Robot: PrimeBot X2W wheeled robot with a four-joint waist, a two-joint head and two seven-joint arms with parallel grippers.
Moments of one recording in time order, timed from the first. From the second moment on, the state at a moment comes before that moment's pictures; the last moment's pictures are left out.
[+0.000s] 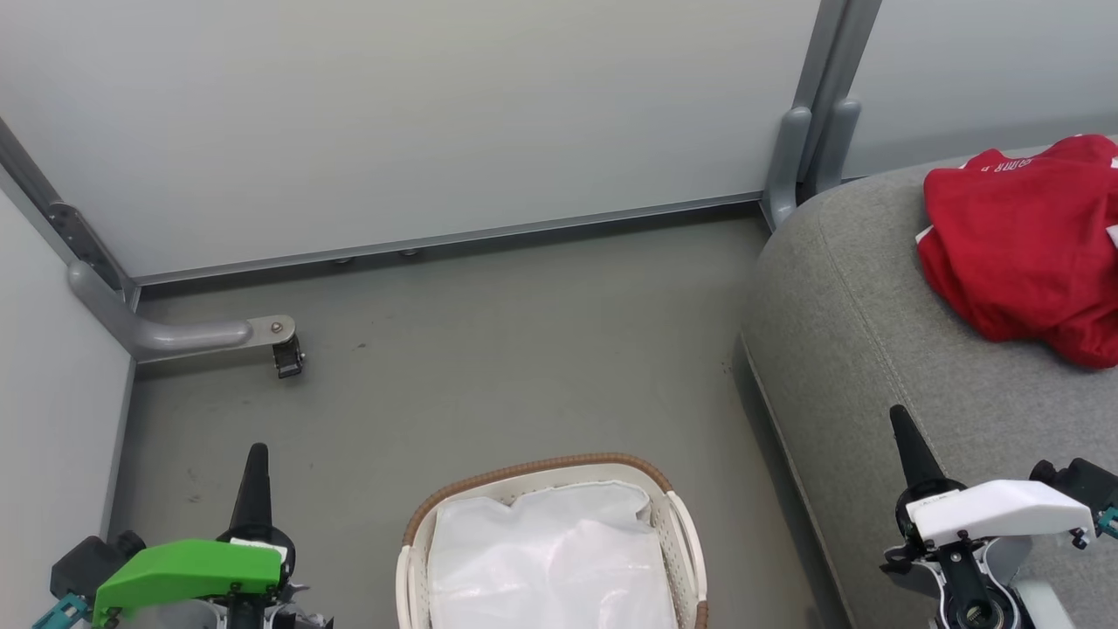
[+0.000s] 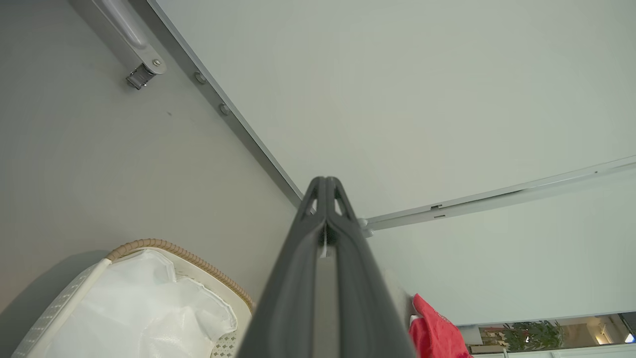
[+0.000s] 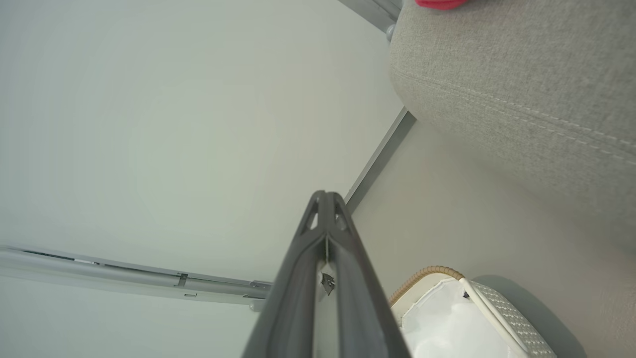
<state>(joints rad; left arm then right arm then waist) -0.05 0.06 0.02 0.25 -1.22 -0.11 -0.02 -0.10 -0.05 -0.04 0.26 1.16 0.13 -0.01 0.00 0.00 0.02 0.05</state>
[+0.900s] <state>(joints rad) -0.07 0.06 0.06 0.25 -1.43 -0.12 0.04 -0.10 -0.05 -0.08 0.25 1.40 0.13 0.05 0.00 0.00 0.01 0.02</state>
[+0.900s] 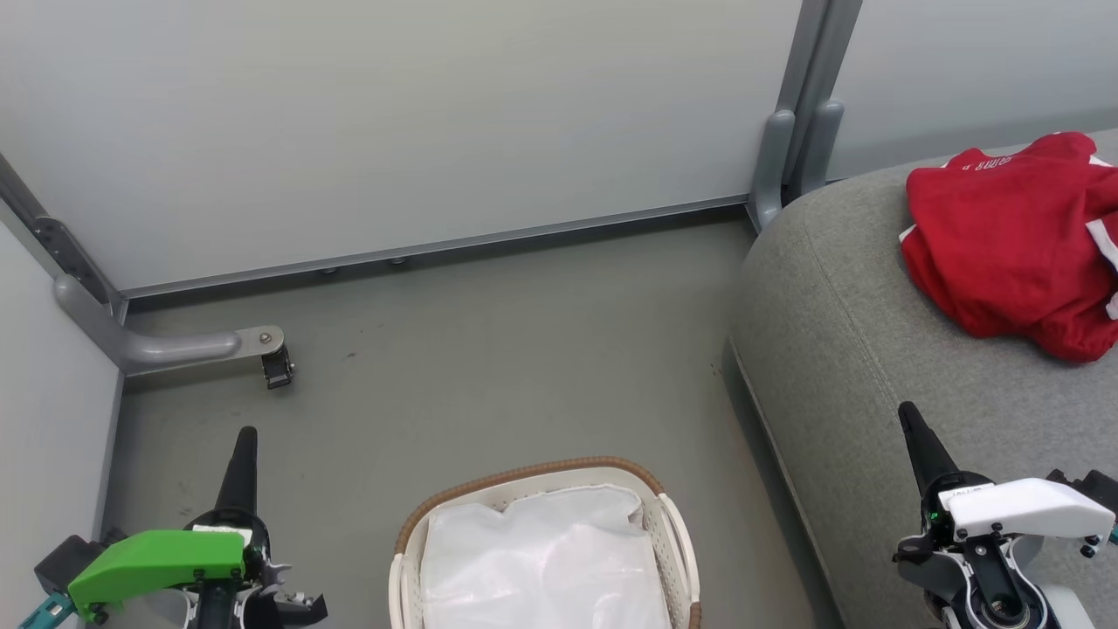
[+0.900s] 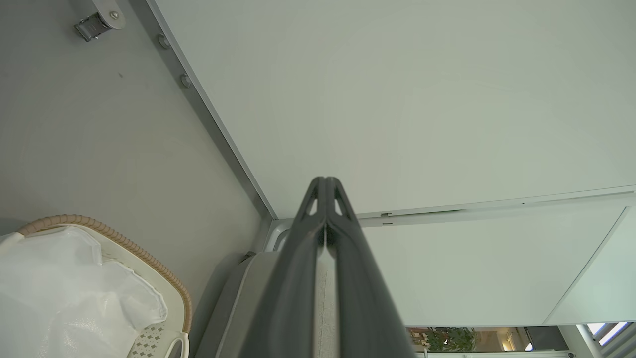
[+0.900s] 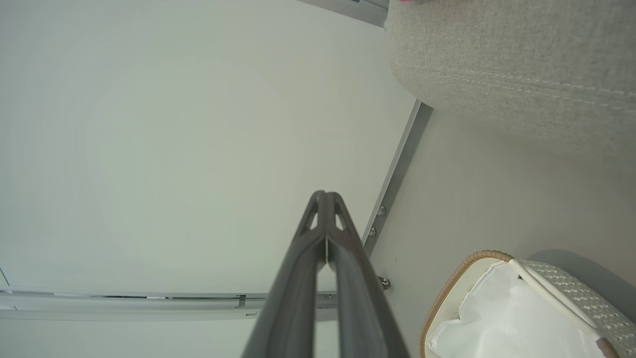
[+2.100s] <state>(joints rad) -0.10 0.06 0.10 0.25 -1.62 -0.13 0.10 -0.10 -0.05 -0.11 0.25 1.61 0.13 0.11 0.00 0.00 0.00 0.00</state>
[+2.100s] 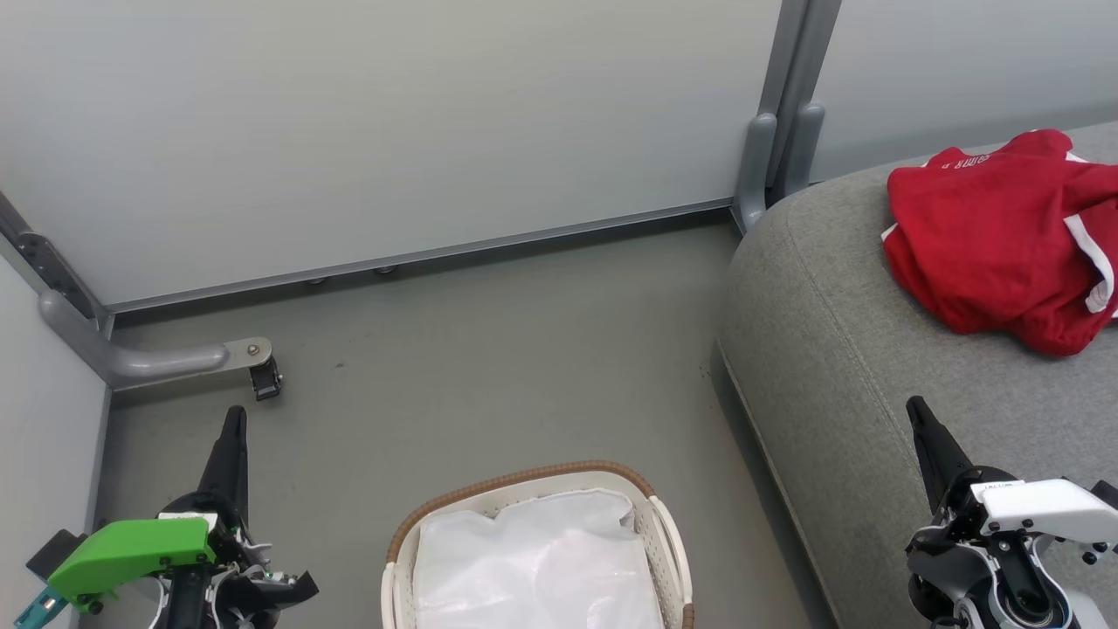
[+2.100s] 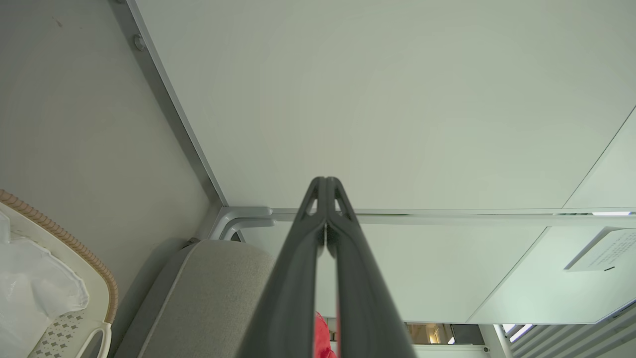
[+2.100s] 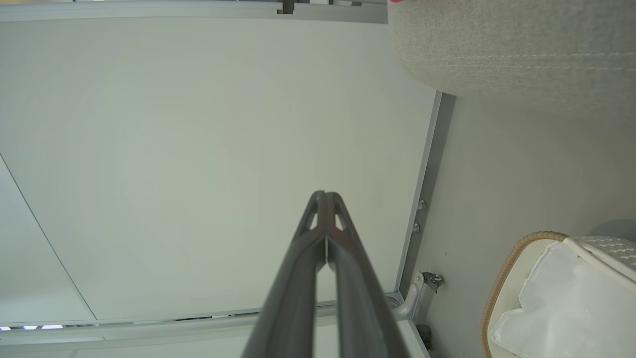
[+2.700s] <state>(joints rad) -0.10 0.06 0.10 0.25 -1.62 -0.13 0.11 -0.10 -0.05 -0.11 0.25 1.61 0.13 0.11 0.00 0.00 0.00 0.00</state>
